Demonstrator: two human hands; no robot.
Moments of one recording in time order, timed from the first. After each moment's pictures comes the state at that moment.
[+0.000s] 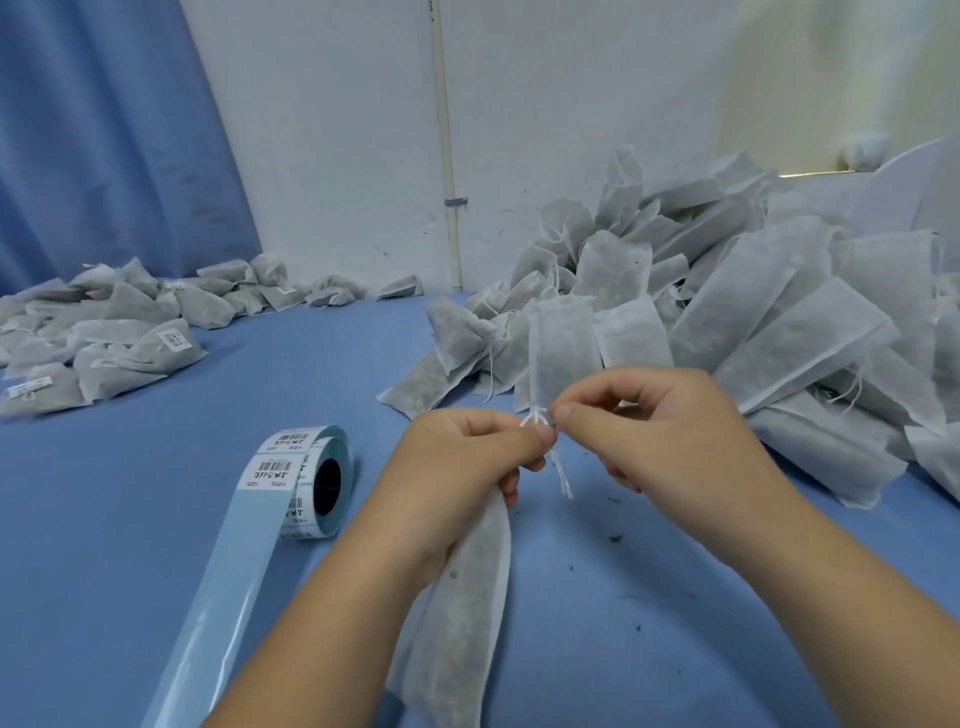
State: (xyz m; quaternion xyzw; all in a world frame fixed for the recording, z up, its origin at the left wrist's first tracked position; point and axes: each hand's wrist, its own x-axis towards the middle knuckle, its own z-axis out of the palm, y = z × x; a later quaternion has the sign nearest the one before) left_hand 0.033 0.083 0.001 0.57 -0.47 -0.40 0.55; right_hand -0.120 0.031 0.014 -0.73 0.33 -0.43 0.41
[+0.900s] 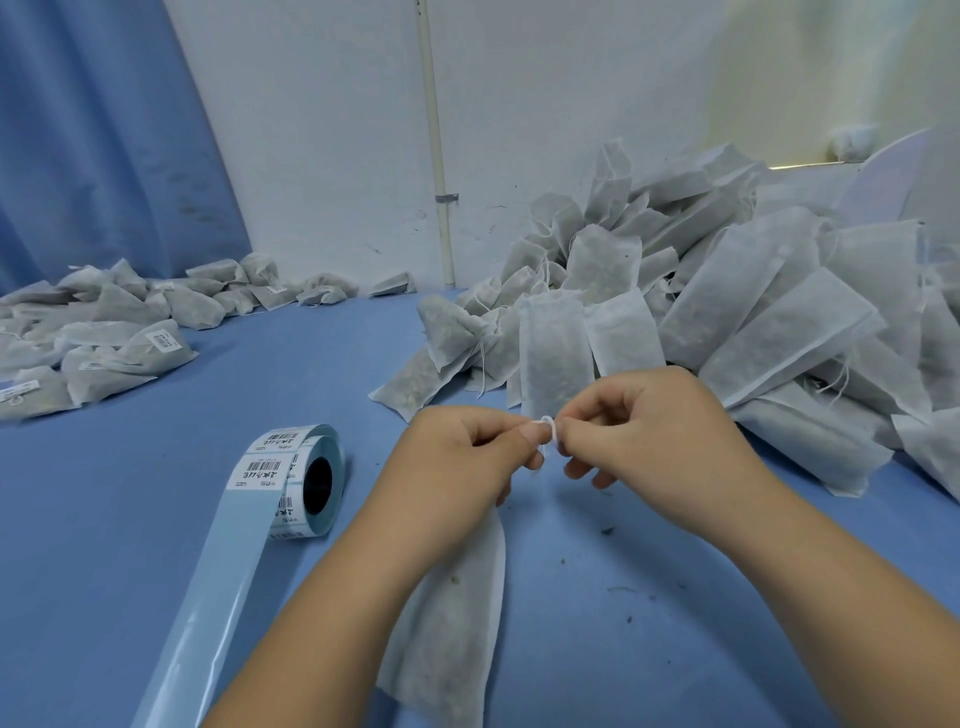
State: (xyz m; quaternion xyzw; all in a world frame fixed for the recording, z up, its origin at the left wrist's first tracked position) left_hand 0.027 0.086 0.004 0.63 -0.54 -0.28 0.48; right_hand -0.123 0.021 0.010 -0.76 0.40 -0.38 0.35
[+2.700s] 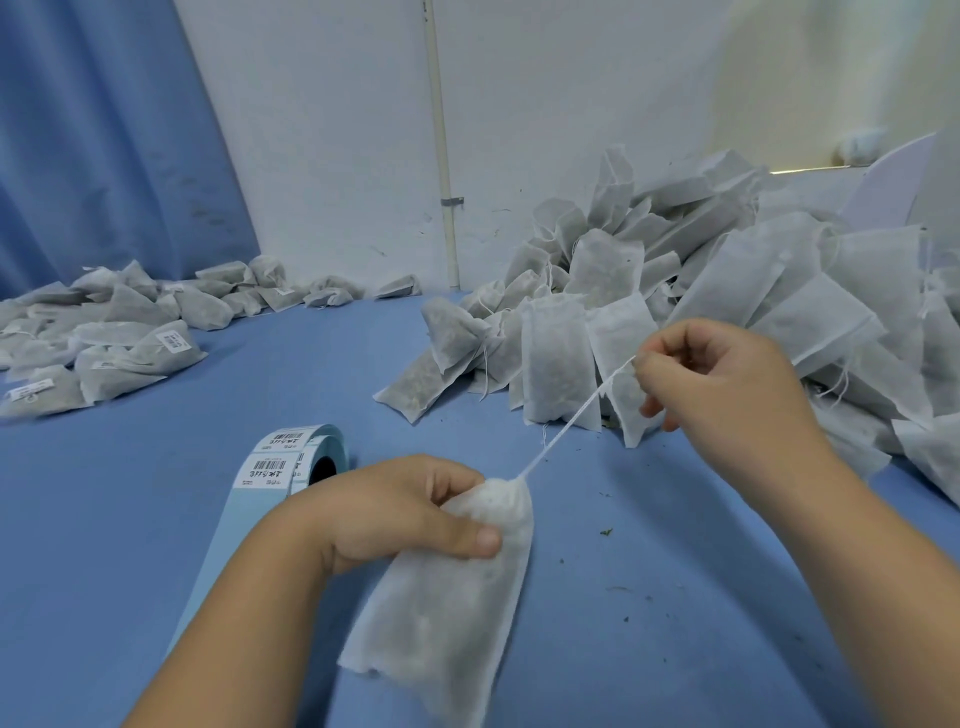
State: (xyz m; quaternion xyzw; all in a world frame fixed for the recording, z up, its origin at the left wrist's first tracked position) left_hand 0.088 0.084 -0.015 0.56 -0.59 -0.51 0.26; right_hand -0.149 -0.004 0.015 -0.69 0.40 -0.53 0.30
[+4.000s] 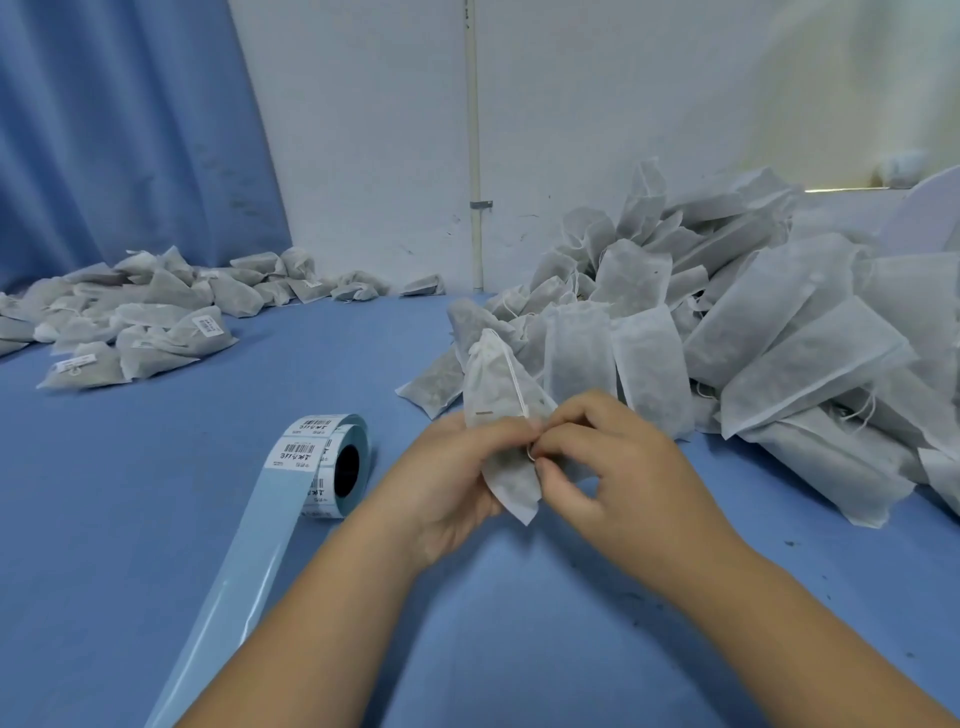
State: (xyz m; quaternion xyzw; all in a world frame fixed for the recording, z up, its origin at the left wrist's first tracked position) left_hand 0.046 0.070 -0.016 0.42 -0.38 -0.57 0.59; right_hand -0.109 0.025 -0.024 -0.87 0.23 -0.42 0.06
